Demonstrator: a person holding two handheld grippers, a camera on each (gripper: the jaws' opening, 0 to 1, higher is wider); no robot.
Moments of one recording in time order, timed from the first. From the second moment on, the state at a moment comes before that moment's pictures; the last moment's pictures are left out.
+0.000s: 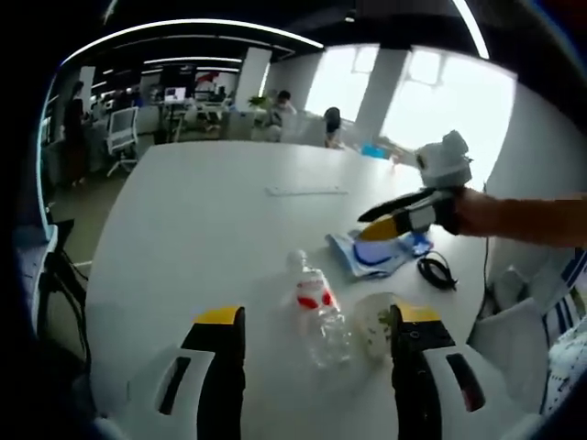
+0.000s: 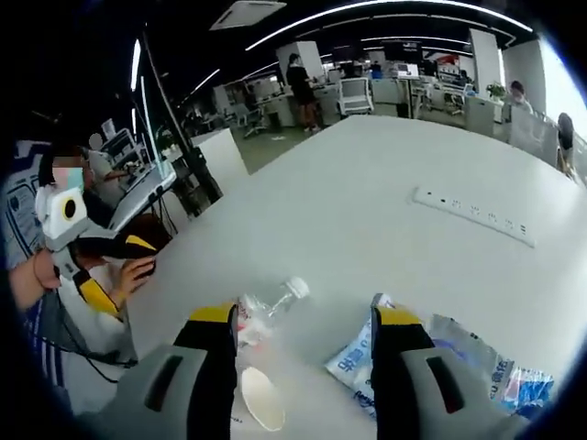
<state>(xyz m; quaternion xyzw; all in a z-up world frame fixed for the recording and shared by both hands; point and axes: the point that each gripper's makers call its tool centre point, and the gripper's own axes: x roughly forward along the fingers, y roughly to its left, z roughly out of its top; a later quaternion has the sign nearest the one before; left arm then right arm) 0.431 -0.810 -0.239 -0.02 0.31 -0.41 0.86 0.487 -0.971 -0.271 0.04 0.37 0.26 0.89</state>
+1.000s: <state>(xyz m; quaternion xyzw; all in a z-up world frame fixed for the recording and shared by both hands) 0.421 -0.800 -0.245 -0.04 0.32 -0.41 0.85 0.488 -0.937 -0.292 0.09 0.41 0.27 0.87</state>
